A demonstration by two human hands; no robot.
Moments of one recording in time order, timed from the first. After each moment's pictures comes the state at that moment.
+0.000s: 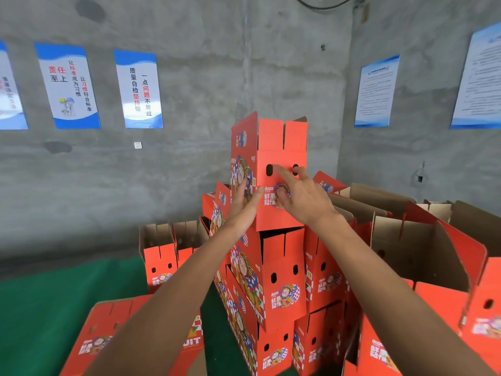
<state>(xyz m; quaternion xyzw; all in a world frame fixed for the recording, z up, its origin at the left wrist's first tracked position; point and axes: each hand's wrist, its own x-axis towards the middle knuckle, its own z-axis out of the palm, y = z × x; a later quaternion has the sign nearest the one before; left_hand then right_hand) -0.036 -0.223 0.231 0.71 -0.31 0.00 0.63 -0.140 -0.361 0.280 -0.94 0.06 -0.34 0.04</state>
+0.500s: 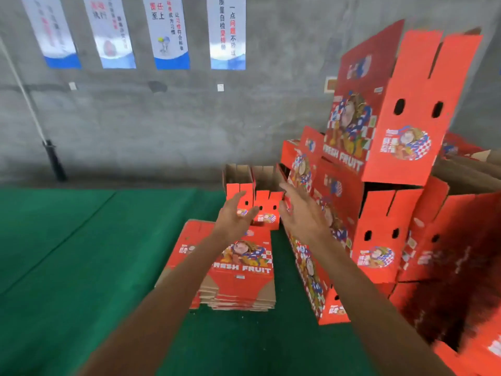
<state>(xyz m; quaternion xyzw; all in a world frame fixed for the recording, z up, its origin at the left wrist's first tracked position) -0.013 -0.016 0.094 0.87 -0.15 0.09 0.46 -0.074 -0.212 0.128 -0.92 -0.08 -0.30 0.23</state>
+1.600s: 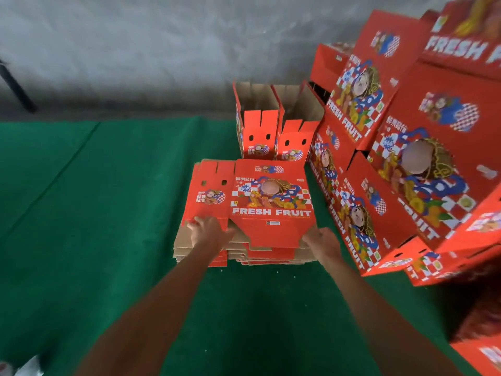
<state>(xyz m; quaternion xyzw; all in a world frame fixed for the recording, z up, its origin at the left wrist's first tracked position) 0.073 0.159 -0.176 0.98 0.08 -0.14 0.06 0.006 -0.130 -0.188 -0.83 0.29 0.04 0.48</state>
